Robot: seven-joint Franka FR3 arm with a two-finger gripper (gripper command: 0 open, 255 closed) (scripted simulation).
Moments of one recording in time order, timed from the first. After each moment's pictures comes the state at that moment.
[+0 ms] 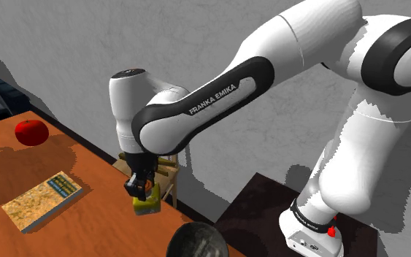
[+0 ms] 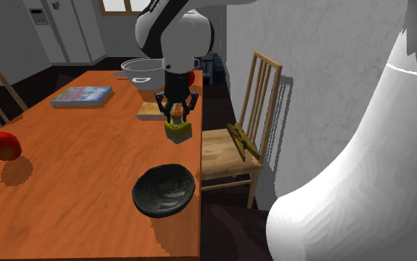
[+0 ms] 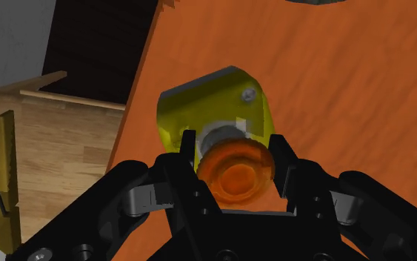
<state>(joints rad) 0.15 0.11 0.55 -2.09 0.08 2.15 0.17</state>
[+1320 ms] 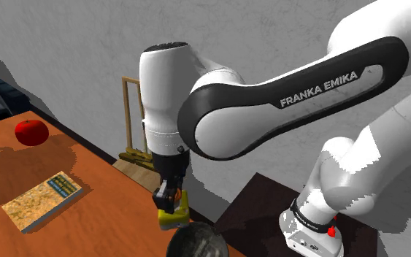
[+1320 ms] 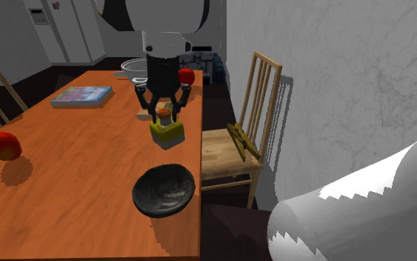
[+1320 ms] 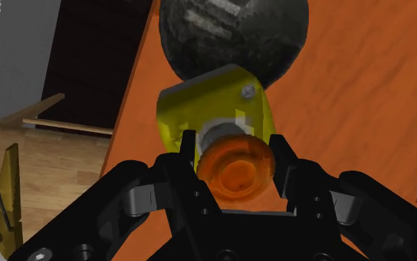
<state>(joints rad) 0.21 -0.29 0.57 -2.27 0.31 1.99 0.15</state>
